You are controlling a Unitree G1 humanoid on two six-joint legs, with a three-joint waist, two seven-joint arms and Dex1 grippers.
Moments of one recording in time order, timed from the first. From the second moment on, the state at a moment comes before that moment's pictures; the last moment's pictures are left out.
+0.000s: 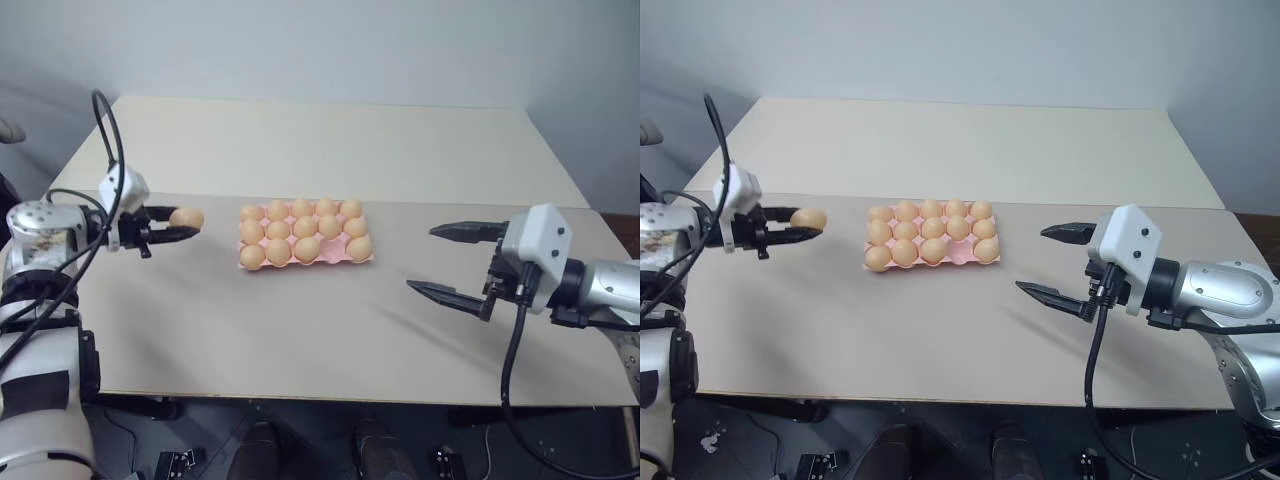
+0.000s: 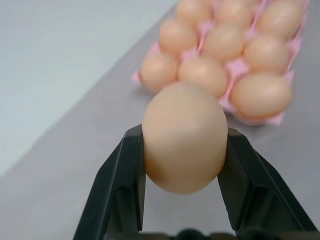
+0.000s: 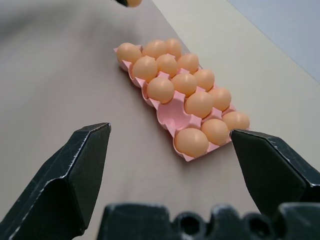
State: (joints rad) left arm -0.97 0.82 0.09 0.93 -0.13 -0.07 -1.45; right arm -0.22 -0.93 -0.24 -0.60 0.61 0.55 0.87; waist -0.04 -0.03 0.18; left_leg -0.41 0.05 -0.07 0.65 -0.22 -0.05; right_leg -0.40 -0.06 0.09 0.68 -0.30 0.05
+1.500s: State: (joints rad) left arm -1.02 0.41 -0.16 0.58 -0.10 0.17 -1.25; right arm -0.10 -0.95 -0.37 -0.71 0.65 0.64 0.80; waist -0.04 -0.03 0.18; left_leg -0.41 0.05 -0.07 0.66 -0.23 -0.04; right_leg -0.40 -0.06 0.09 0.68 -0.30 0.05
